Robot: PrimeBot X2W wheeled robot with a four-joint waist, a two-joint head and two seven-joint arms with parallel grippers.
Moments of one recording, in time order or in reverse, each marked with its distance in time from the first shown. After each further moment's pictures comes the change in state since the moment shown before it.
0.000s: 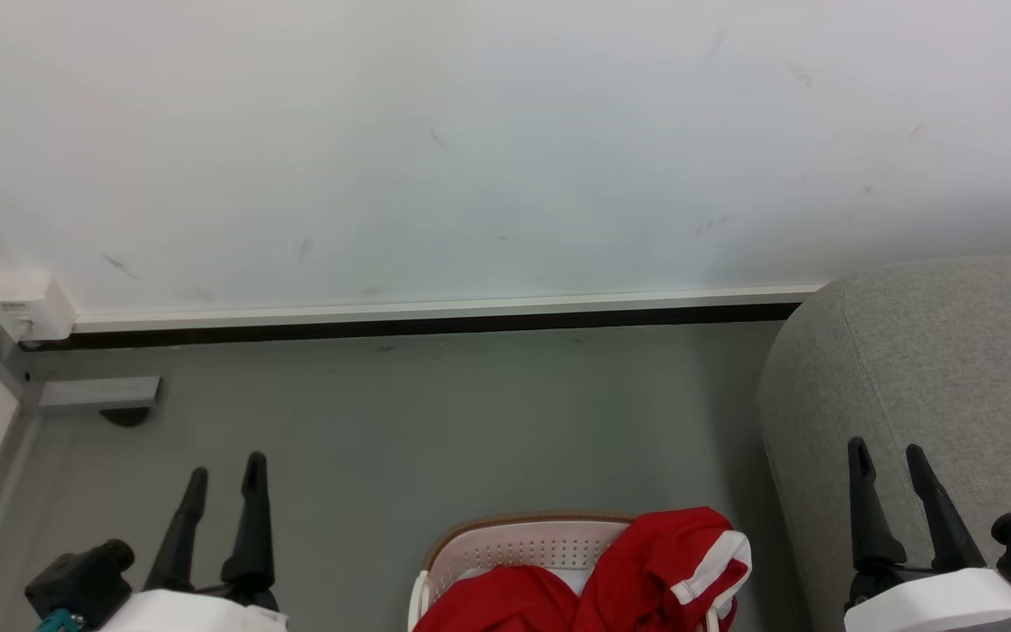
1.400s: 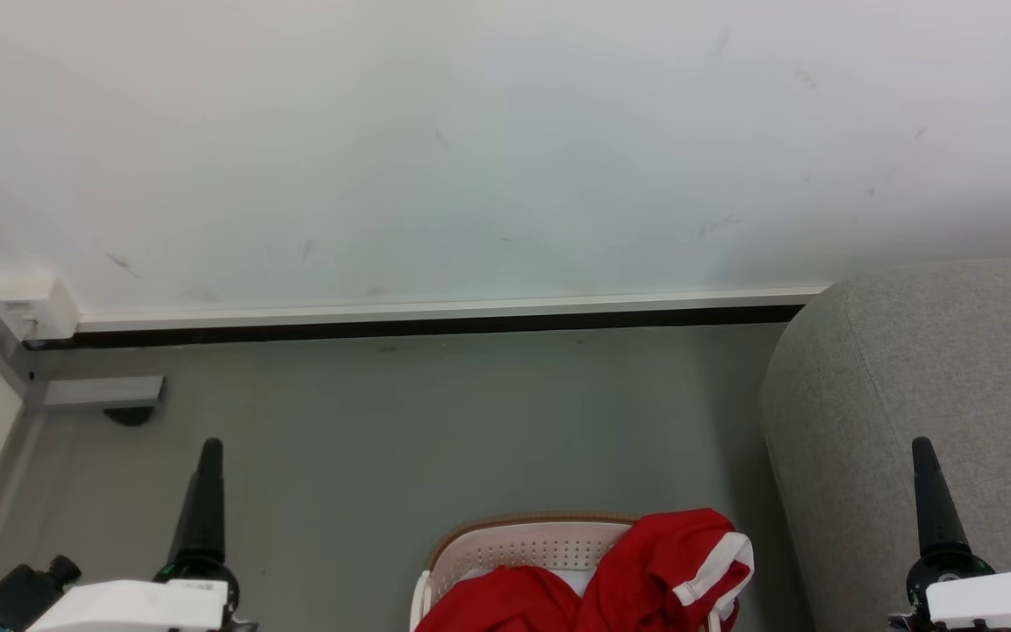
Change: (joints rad) left arm -0.030 -0.035 0.074 0.019 -0.640 -0.025 0.127; right arm 0.017 0.006 -0.051 -0.034 0.749 0.000 0.128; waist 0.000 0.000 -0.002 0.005
